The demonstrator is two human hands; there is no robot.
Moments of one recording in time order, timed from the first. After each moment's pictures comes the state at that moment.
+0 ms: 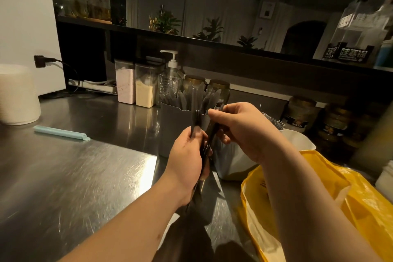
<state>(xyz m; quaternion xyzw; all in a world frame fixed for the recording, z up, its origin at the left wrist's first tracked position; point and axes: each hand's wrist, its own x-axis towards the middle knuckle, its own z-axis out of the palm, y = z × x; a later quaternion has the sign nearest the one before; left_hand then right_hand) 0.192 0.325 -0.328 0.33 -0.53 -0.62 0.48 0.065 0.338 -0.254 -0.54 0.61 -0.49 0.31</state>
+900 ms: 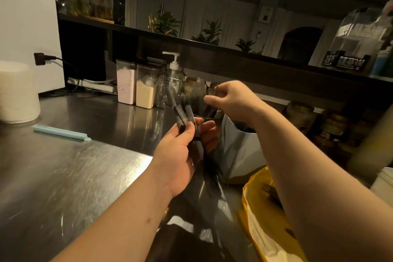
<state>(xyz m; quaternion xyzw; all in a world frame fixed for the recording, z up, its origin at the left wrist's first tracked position) 0.209 0.306 -0.313 0.18 -0.32 -0.78 0.51 0.058 0.275 -0.217 -0.65 0.70 -0.29 0.03</state>
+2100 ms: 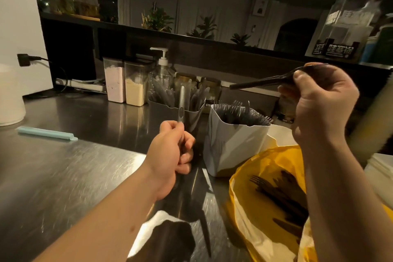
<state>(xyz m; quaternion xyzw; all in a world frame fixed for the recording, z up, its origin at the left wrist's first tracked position) 0.203 0.314 -0.322 0.29 -0.51 -0.67 0.45 -0.008 0.381 -0.227 -0.41 0.45 -0.79 -0.04</state>
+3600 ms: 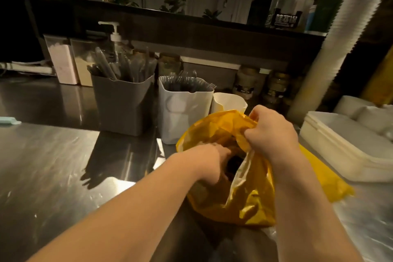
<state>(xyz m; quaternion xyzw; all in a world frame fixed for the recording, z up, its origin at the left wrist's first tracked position) 0.065 0.395 -0.339 0.24 -0.95 -0.16 -0.08 -0.060 0.469 -0.301 -0.41 0.88 -0.22 -0.06</state>
